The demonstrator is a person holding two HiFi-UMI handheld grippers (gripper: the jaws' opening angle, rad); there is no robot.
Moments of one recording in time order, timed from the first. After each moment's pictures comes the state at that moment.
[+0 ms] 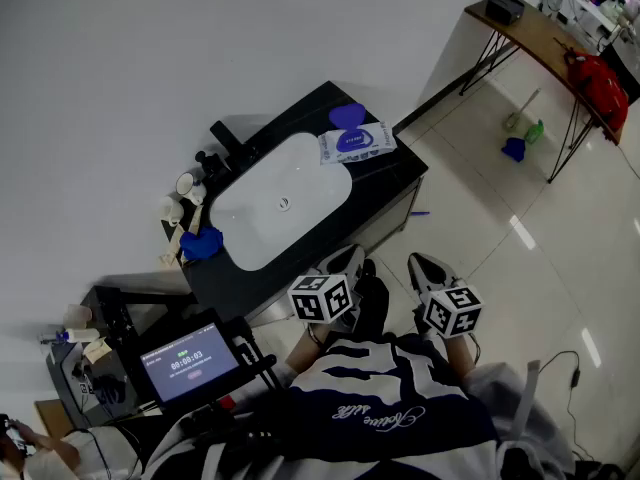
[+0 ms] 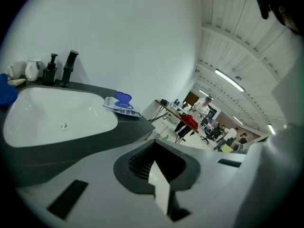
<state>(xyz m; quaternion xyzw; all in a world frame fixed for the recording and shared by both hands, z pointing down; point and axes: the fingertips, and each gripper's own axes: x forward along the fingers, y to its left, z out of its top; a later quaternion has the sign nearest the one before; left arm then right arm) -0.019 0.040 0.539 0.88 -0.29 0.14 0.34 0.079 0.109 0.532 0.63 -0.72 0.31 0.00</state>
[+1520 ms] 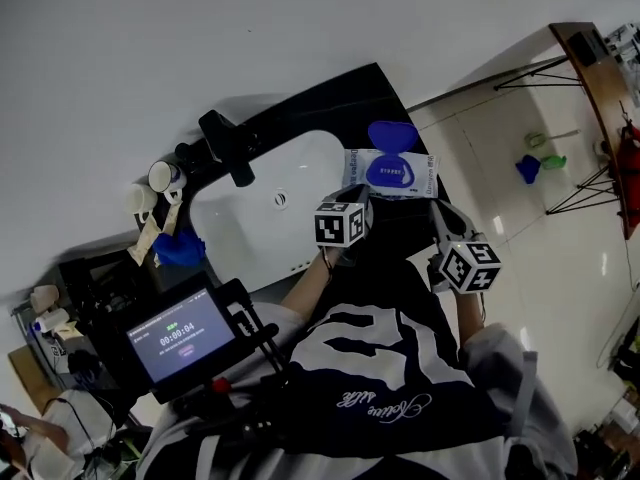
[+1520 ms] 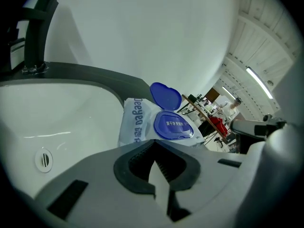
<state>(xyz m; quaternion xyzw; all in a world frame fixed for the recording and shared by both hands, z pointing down) 0.030 -0.247 0.670 0.82 -0.34 0.21 0.41 0.154 -0.189 0.563 0.60 -0.72 0.33 0.10</state>
